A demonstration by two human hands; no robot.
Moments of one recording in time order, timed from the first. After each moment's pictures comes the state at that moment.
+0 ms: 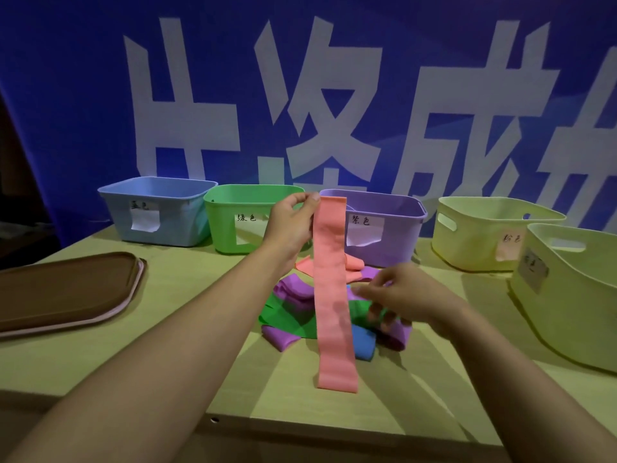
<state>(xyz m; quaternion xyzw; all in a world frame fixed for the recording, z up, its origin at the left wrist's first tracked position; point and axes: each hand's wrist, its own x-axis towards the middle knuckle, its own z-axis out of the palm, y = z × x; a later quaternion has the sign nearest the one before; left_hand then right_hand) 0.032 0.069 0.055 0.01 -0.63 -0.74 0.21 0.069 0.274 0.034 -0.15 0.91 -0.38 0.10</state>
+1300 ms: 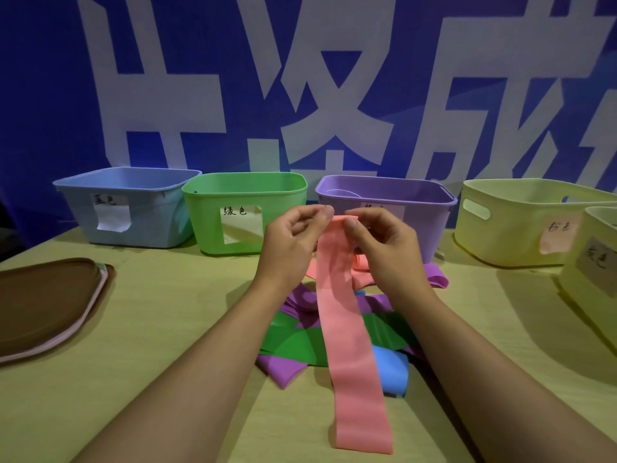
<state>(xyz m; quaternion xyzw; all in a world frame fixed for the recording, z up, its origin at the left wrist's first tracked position) 0.007 0.053 -0.003 -0.07 -0.68 -0.68 0.26 -0.030 0.204 -0.013 -0.26 0.68 -0.66 -0.18</state>
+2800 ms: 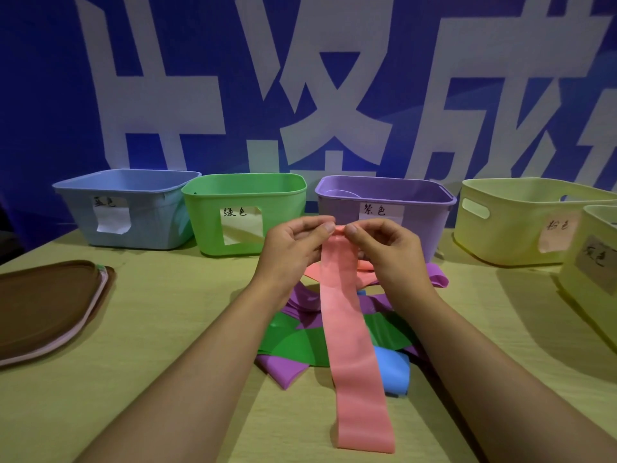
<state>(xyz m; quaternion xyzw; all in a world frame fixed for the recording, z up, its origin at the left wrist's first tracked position) 0.009 0.051 -0.007 -0.05 -0.63 -0.76 0.16 -0.023 0.209 -0.016 -0.19 0.66 -0.72 -0.12</state>
